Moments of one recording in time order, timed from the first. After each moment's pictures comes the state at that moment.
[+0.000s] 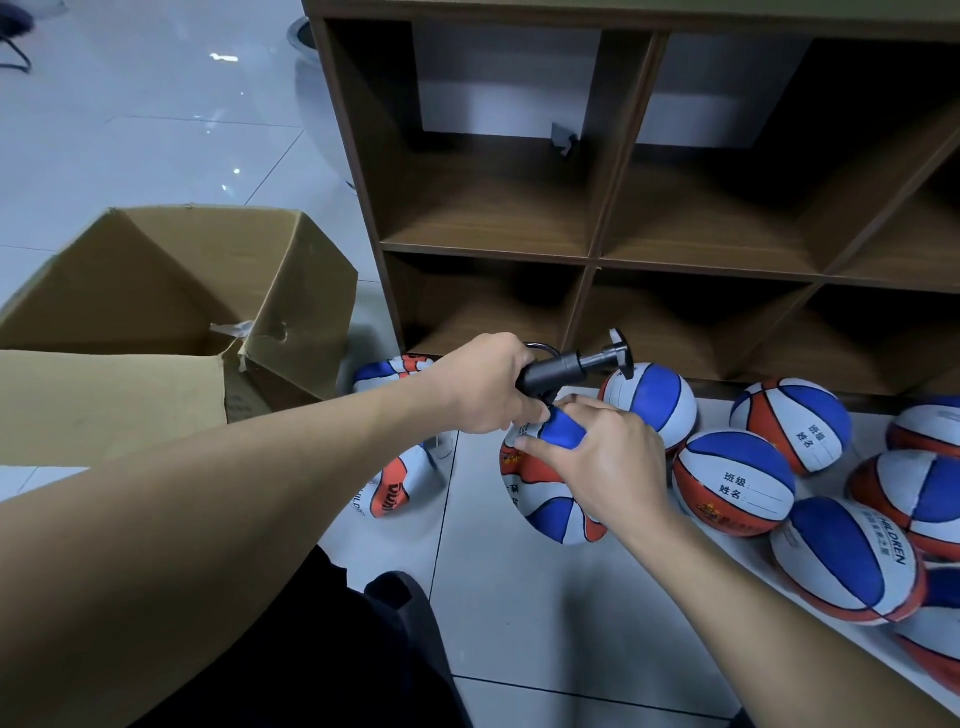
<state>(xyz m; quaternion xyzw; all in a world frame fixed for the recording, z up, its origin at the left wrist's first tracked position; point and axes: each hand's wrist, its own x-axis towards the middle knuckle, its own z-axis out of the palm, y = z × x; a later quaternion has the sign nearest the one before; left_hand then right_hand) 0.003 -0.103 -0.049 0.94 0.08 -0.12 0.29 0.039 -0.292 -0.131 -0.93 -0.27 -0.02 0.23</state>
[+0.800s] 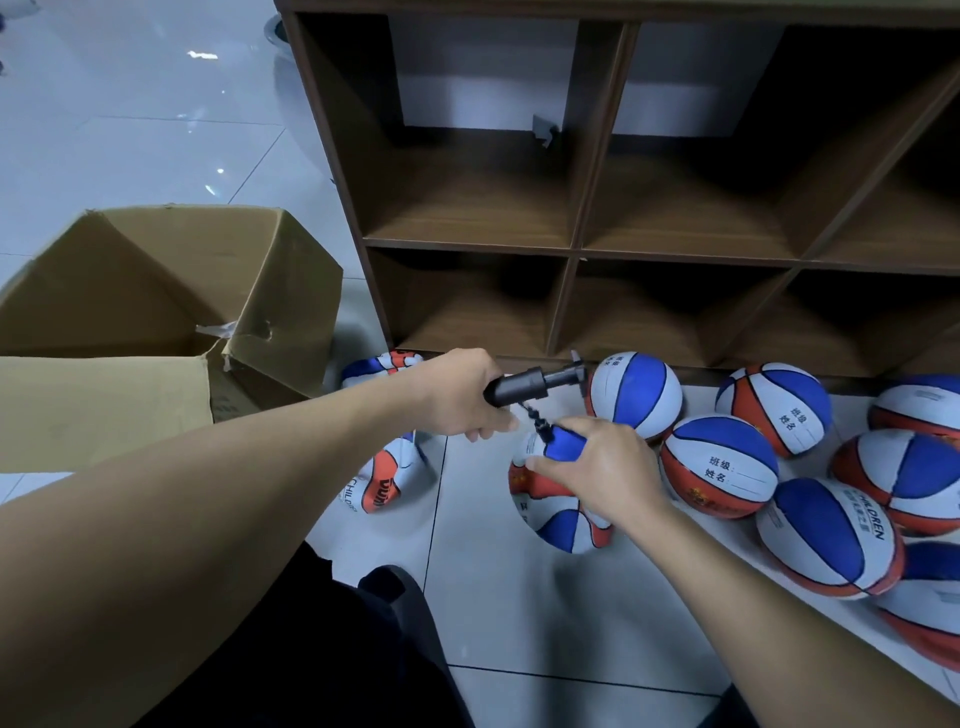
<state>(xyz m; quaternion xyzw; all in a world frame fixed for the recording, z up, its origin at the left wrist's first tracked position) -0.002 -0.093 -0.070 0.92 0.08 -0.21 0.31 0.053 -0.320 -0.167 -0.95 -0.25 0.09 0.19</state>
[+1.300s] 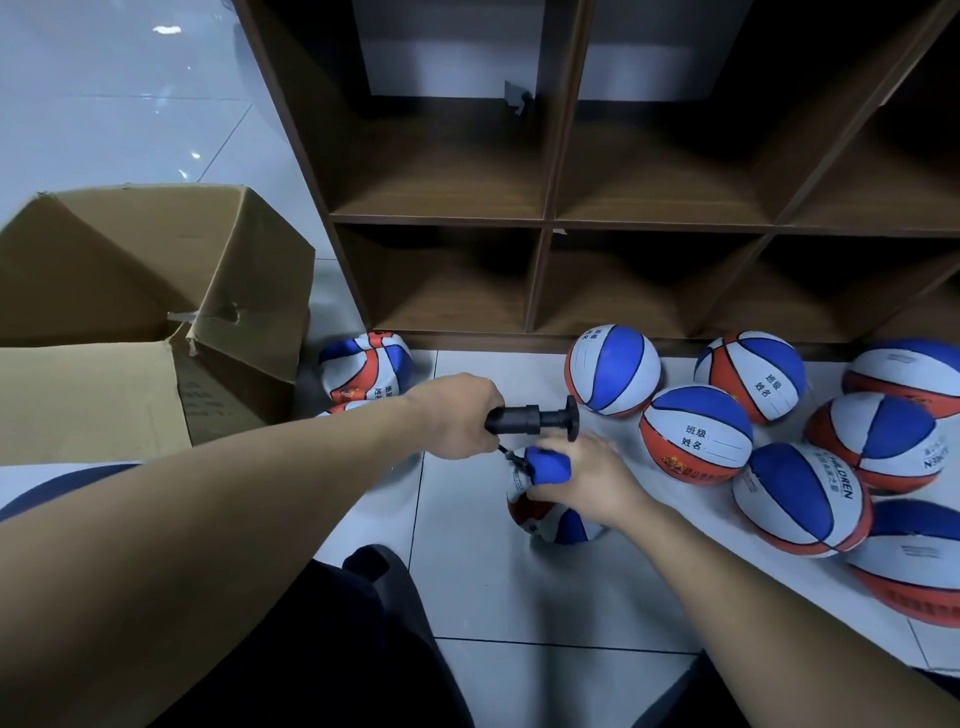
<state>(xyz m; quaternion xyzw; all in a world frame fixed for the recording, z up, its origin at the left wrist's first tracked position) -0.004 -0.131 -0.115 0.96 0.03 -0.25 0.15 0.055 -0.357 -0.226 -0.90 -0.29 0.25 0.21</state>
